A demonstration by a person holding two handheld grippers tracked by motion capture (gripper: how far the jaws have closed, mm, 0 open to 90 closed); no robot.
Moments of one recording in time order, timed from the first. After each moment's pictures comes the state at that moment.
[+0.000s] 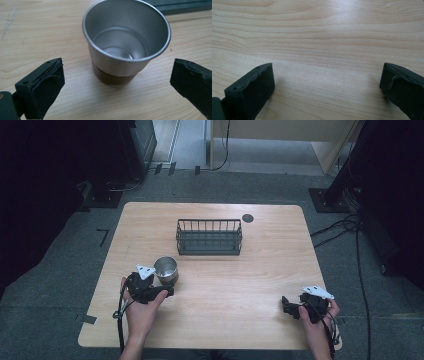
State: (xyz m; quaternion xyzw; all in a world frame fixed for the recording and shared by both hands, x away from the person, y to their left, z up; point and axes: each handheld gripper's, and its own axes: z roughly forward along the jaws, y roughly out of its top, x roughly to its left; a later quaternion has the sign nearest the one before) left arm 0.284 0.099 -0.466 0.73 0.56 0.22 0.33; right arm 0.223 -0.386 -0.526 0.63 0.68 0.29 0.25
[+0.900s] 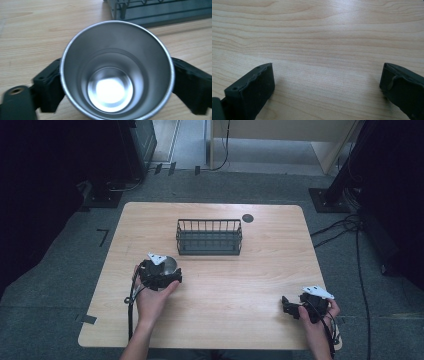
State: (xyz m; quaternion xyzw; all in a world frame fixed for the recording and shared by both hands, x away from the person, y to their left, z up) left arm 0.319 0.075 -0.465 0.73 0.56 0.23 0.31; right arm 0.223 -0.387 -0.526 0.63 0.68 0.29 0.25
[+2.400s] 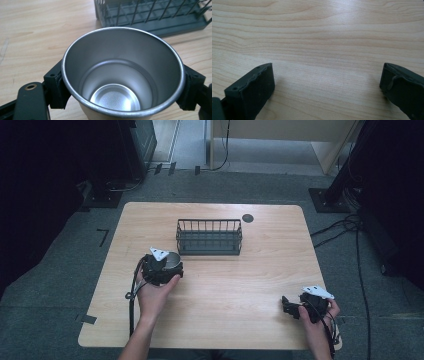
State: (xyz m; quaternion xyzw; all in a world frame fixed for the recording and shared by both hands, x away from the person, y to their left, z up) left arm 0.320 0.065 -0.438 0.74 0.54 0.24 0.33; right arm 0.223 -0.387 -0.526 0.63 0.68 0.29 0.25
